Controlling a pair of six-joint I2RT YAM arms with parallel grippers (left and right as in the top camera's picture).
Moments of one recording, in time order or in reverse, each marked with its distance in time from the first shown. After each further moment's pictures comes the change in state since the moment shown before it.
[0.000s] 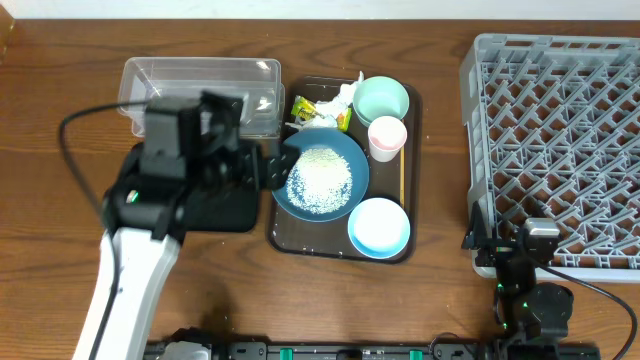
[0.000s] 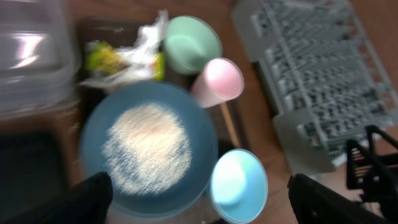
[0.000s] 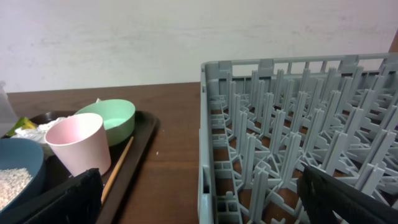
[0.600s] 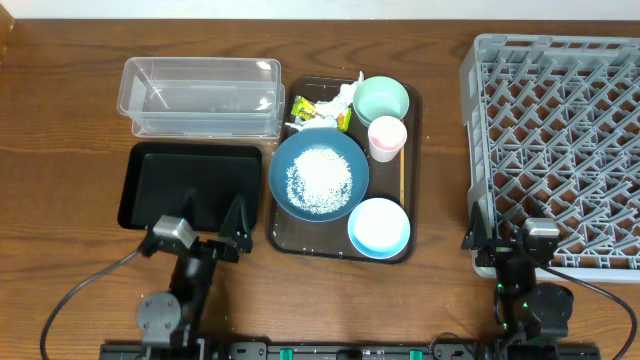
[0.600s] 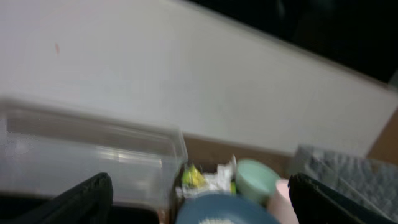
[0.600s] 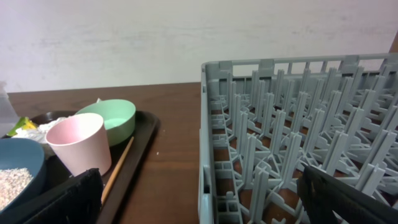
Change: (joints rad) left arm 0.139 -1.123 -1.086 0.852 -0.344 -0.193; right arm 0.000 0.000 0.000 0.000 -0.001 0.000
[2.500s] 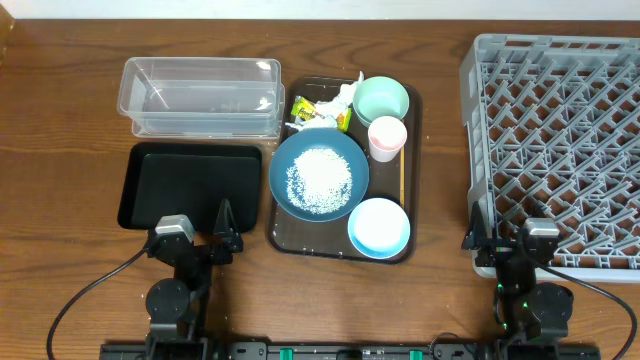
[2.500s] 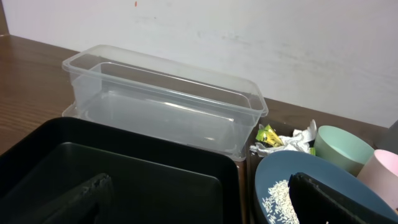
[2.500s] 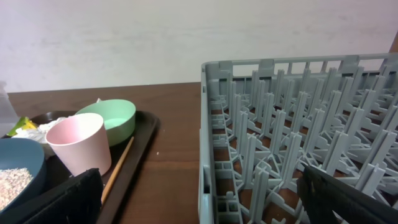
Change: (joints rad) left arm 0.002 -0.097 -0.064 -0.233 -0.234 0.097; right arm 0.000 0.000 0.000 0.000 0.000 0.000
